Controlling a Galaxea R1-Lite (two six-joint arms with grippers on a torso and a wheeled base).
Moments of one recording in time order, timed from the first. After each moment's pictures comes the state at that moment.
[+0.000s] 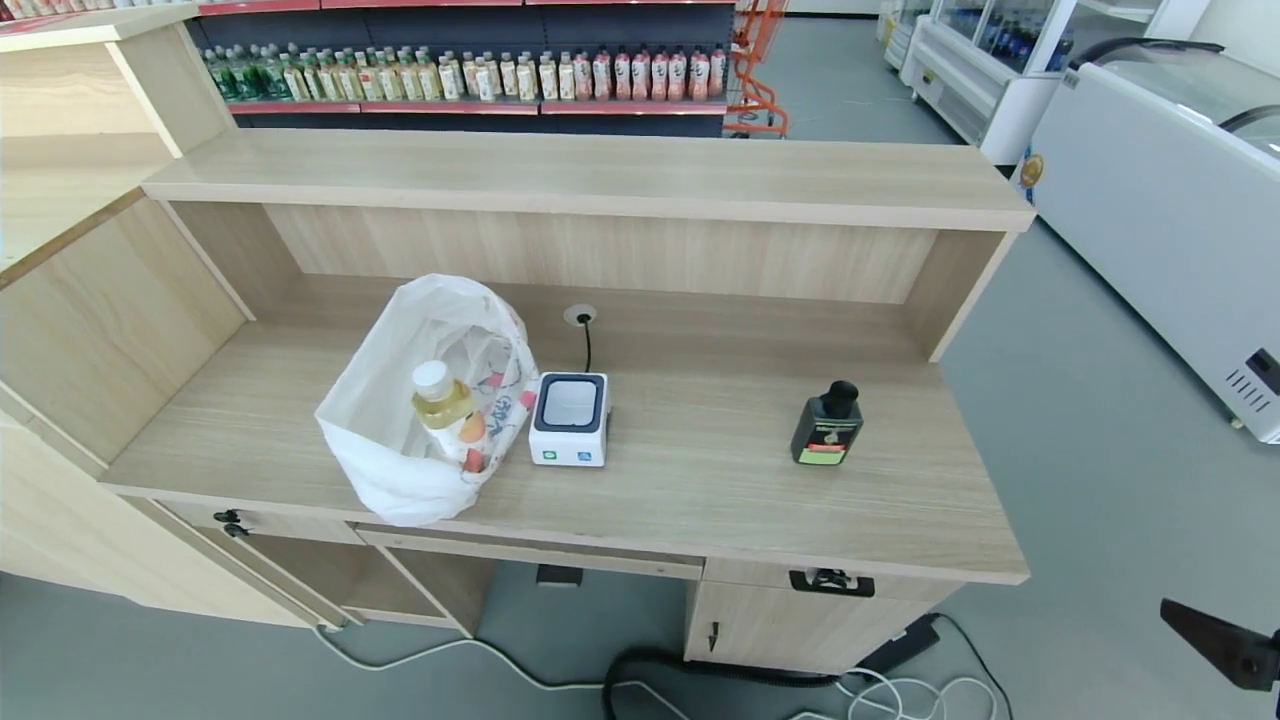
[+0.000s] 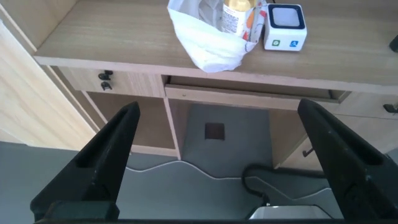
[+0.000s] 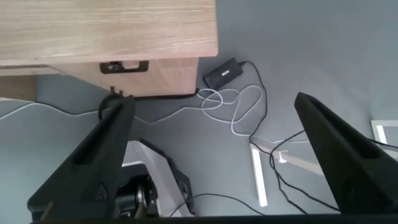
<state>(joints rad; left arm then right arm) 0.00 0.00 0.00 0.00 -0.02 0.00 0.12 0.87 -0.37 -0.03 -0.26 0.08</state>
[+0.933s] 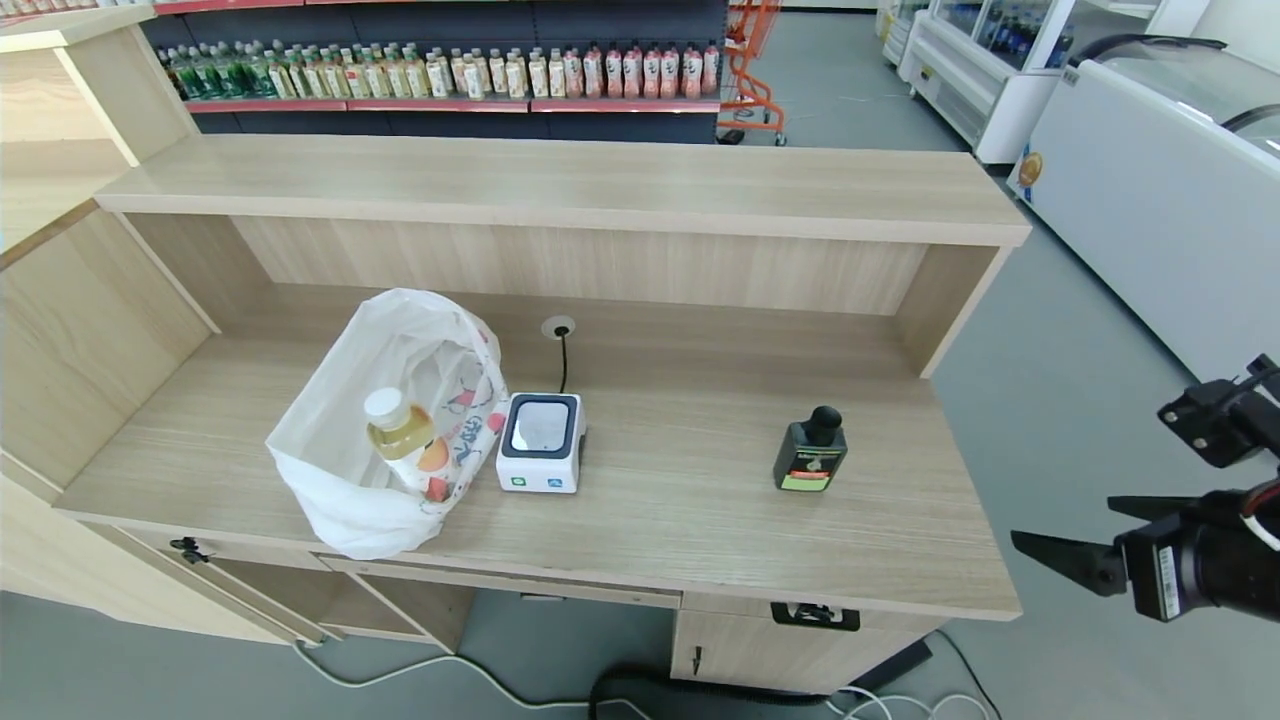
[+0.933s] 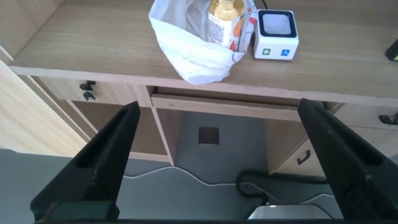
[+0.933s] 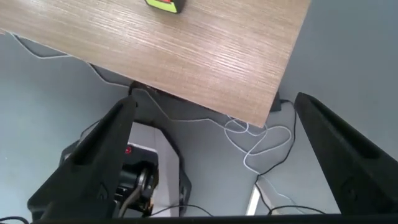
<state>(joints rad) 0.00 0.00 0.00 0.00 -0.02 0.00 0.05 1.25 -0.52 -0.22 0.17 -0.20</state>
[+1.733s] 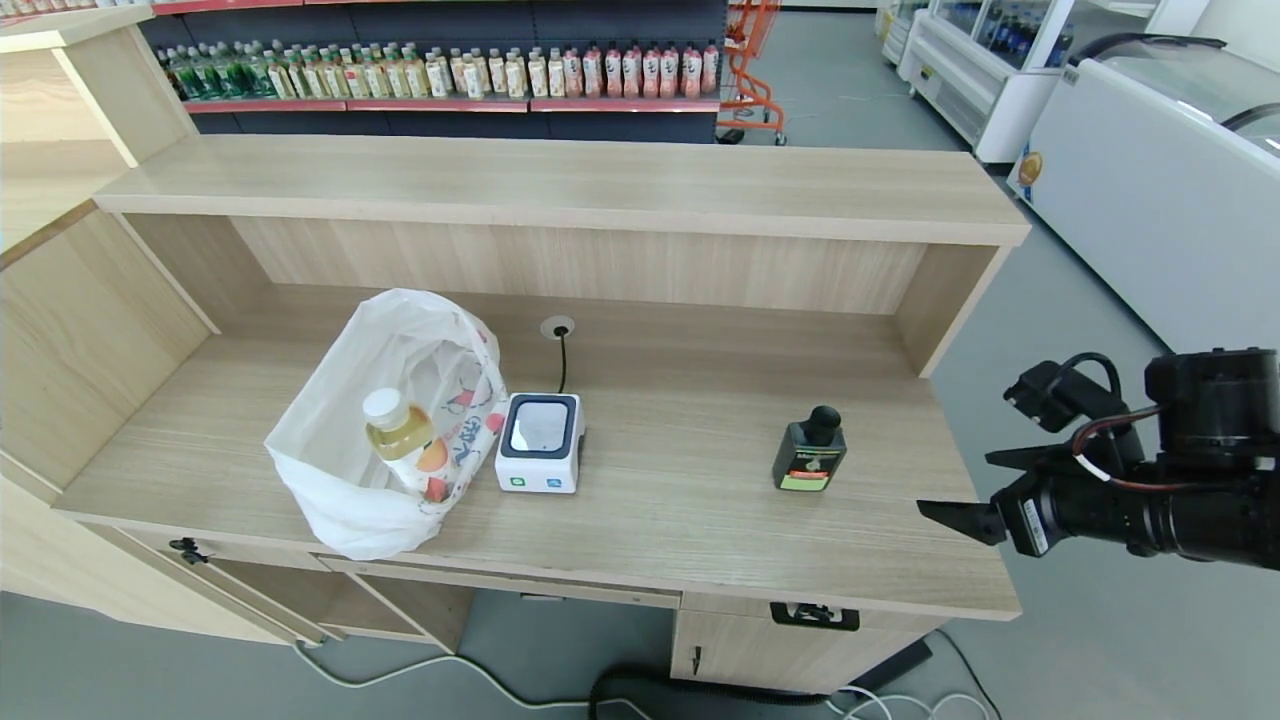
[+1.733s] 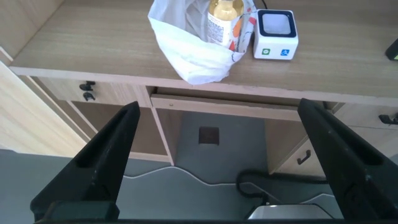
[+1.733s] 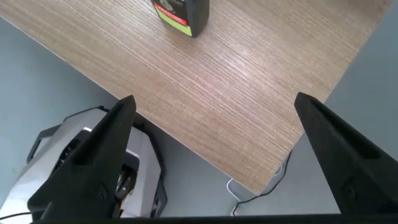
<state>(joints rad) 0.00 0.00 0.00 0.00 -0.02 0.00 0.06 1.61 -0.65 -0.41 0.30 -0.40</state>
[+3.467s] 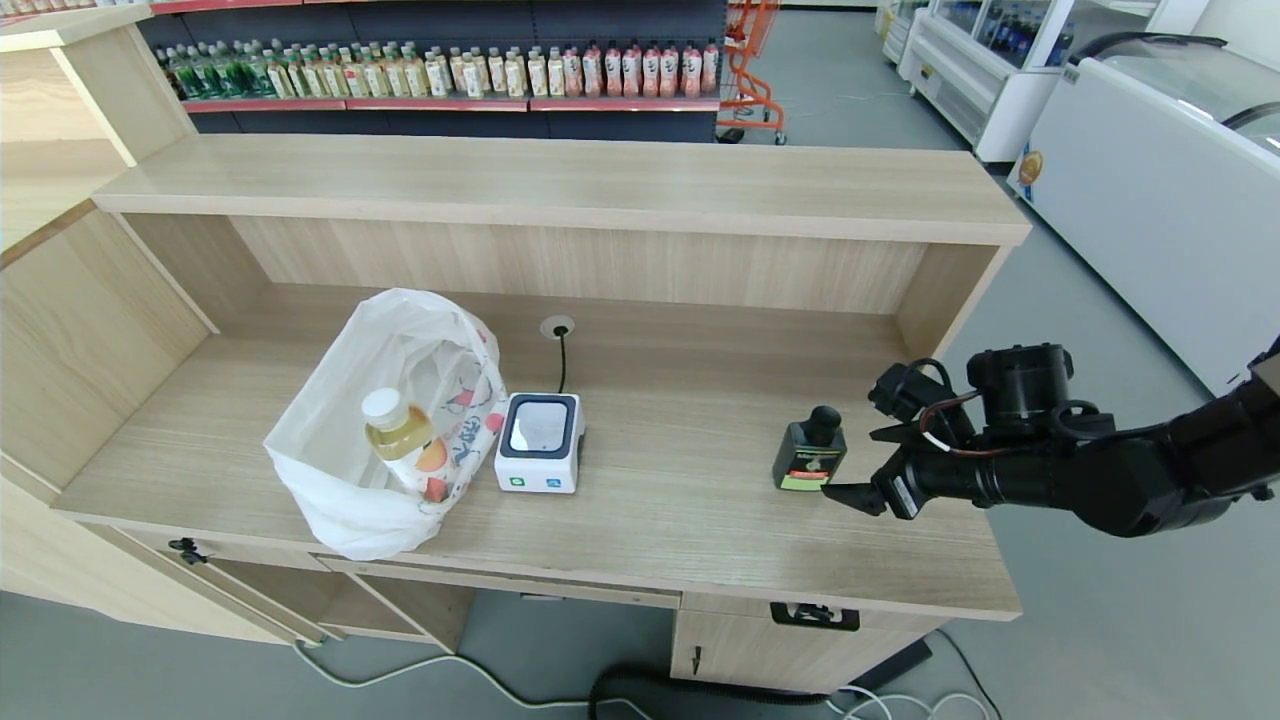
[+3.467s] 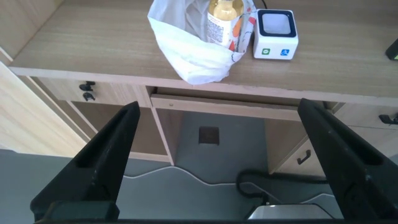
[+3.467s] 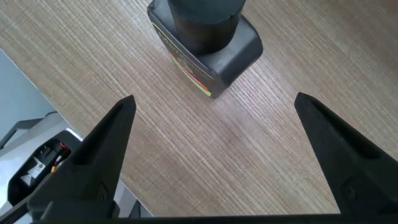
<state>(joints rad) 0.00 0.00 0.00 0.00 -0.02 0.00 0.17 1.98 -0.91 -0.50 0.34 -0.52</state>
